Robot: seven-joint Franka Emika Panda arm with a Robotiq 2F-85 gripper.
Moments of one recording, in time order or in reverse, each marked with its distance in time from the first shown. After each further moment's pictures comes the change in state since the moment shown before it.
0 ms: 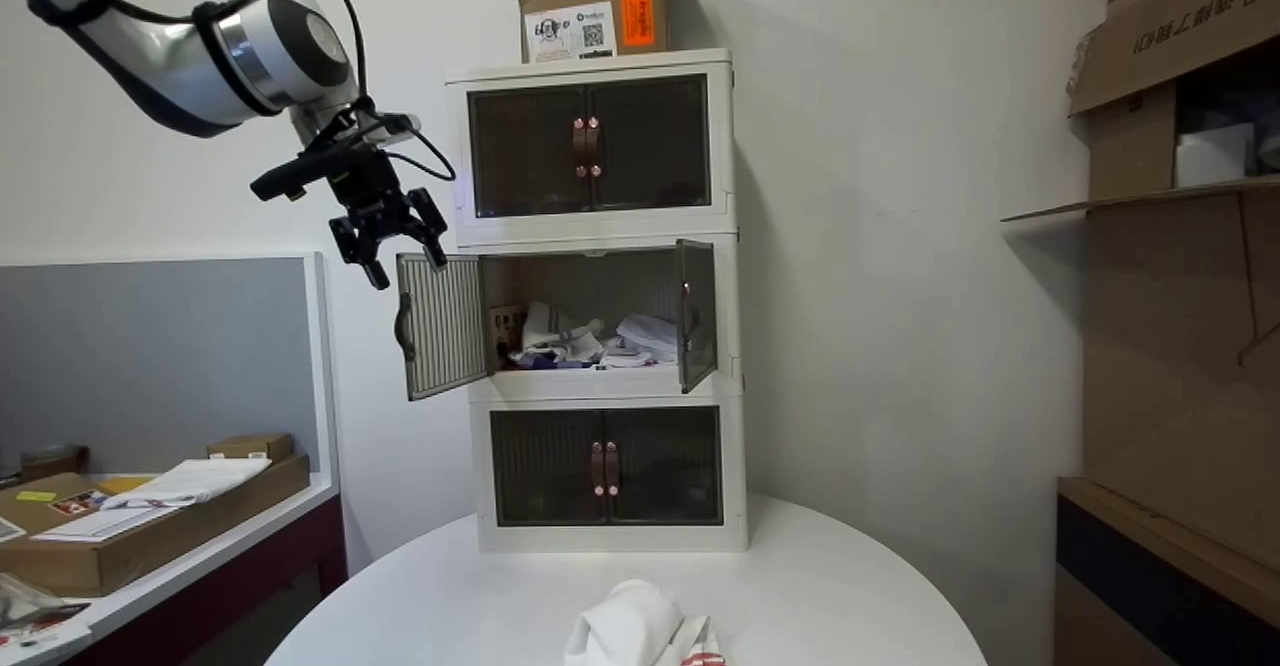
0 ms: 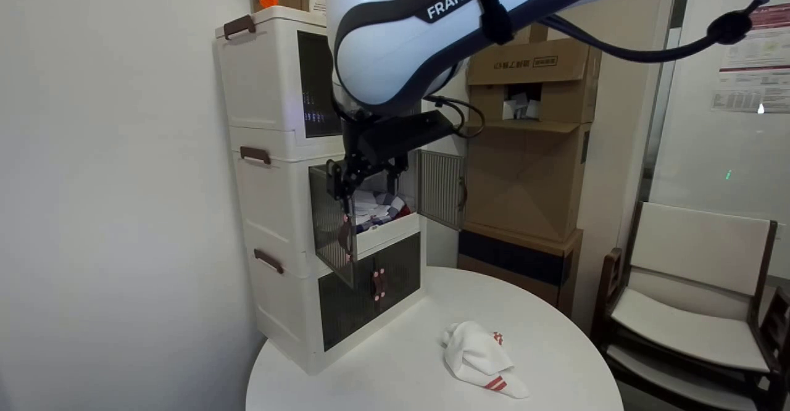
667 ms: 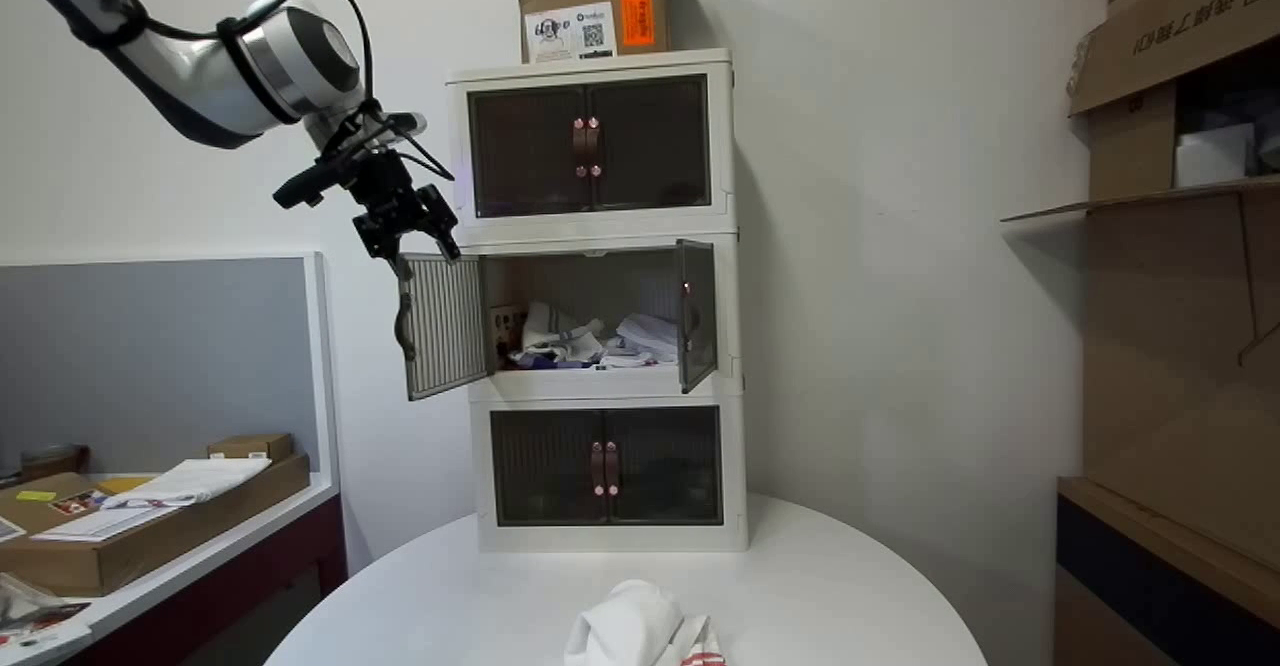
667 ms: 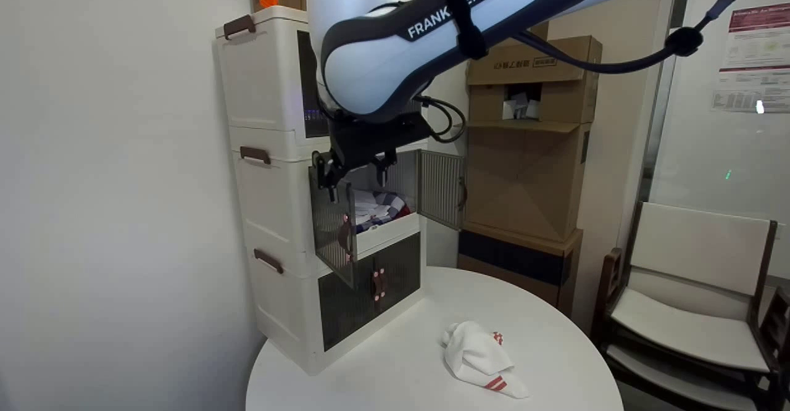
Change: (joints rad) arm 0.020 0.081 -0.010 0.088 -0.120 0.026 0.212
